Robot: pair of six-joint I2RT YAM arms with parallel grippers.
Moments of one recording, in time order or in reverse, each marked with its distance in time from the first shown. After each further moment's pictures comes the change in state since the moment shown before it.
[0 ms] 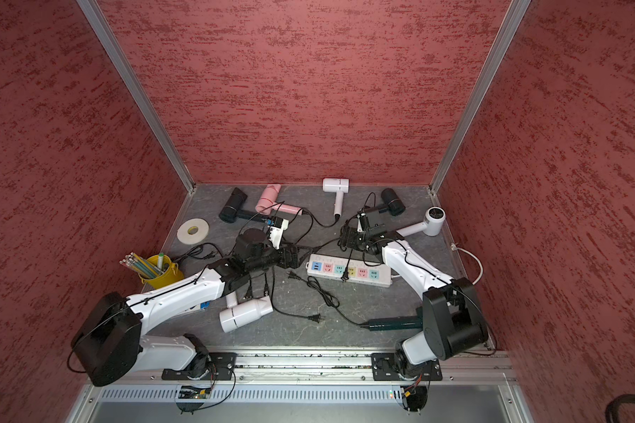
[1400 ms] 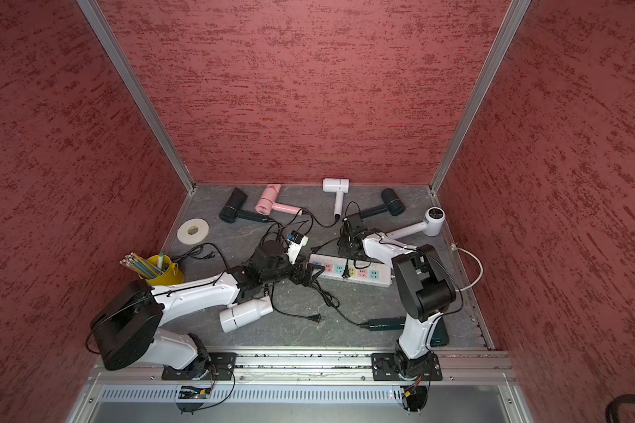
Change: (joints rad) left arm -0.164 0.101 0.031 0.031 -0.016 0.122; right arm 0.057 0.251 0.052 0.006 0.119 0.038
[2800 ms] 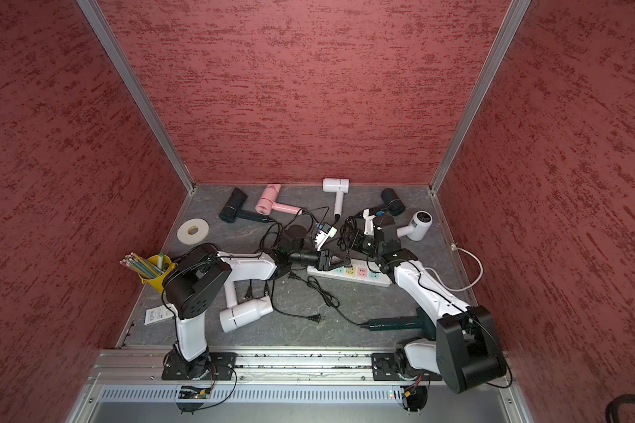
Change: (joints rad) left arm 0.041 0.483 0.325 0.323 0.552 -0.276; right arm -0.116 -0.470 -0.291 0.372 -0.364 0.113
